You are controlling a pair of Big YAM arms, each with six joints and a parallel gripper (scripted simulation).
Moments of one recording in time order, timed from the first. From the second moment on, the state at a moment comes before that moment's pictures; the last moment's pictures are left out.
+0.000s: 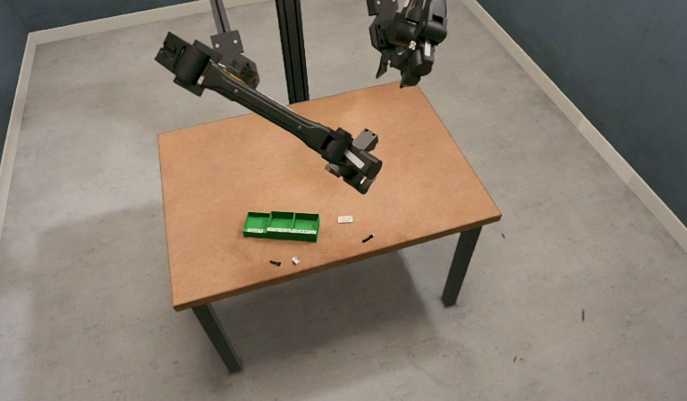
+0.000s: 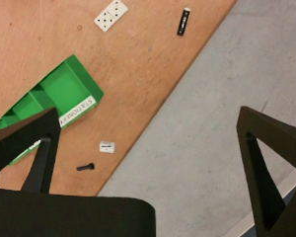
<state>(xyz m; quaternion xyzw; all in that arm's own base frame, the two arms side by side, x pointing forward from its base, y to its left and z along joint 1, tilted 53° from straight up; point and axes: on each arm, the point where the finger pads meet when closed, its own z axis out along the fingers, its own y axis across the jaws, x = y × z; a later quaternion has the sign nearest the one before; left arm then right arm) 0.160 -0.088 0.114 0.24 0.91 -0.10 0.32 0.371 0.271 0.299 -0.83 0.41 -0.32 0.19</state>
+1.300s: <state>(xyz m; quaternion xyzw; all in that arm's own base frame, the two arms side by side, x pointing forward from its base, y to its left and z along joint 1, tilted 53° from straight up) 0.183 0.001 0.114 0.00 0.94 -0.01 0.33 0.371 0.271 0.299 -0.83 0.41 -0.32 0.19</state>
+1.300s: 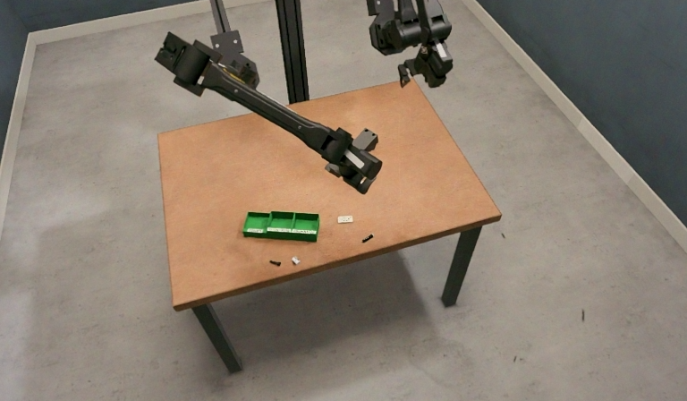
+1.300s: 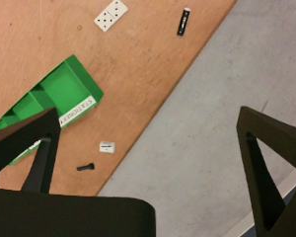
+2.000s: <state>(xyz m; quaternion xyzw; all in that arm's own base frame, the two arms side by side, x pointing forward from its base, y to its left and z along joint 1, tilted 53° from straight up) 0.182 0.005 0.114 -0.01 0.94 -0.01 0.33 0.371 0.271 0.299 -0.83 0.41 -0.32 0.19</state>
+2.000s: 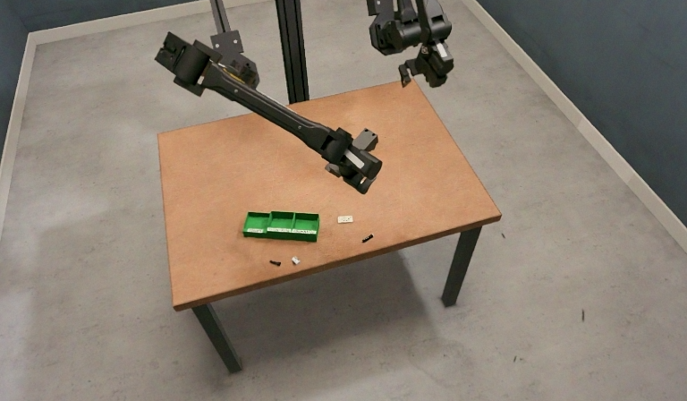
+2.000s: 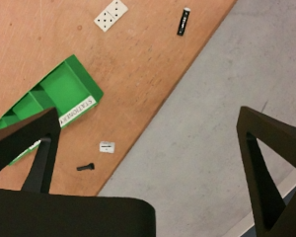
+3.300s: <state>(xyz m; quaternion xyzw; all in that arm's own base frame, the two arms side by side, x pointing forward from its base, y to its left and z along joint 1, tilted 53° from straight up) 0.182 0.005 0.114 -0.01 0.94 -0.01 0.33 0.371 0.272 0.299 -0.83 0.41 -0.32 0.20</state>
